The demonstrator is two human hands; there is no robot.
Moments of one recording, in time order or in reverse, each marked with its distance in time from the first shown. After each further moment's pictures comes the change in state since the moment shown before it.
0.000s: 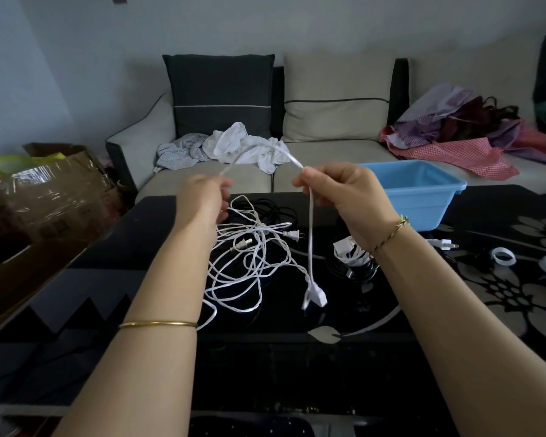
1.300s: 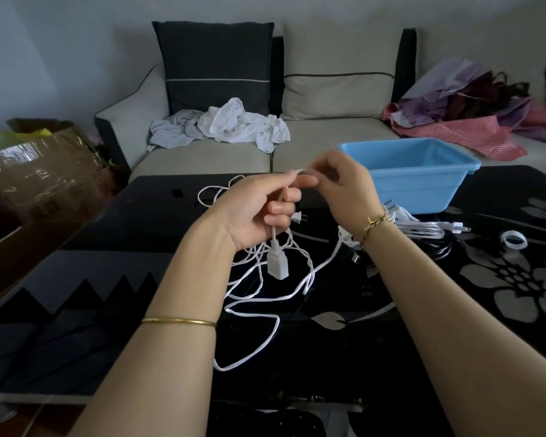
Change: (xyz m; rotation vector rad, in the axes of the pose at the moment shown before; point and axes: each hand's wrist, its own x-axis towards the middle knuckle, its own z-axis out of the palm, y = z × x) left_hand -0.021 -0.019 0.027 -0.359 -0.877 -0.236; right_hand 0.019 0.053 0.005 -0.512 0.130 -0.106
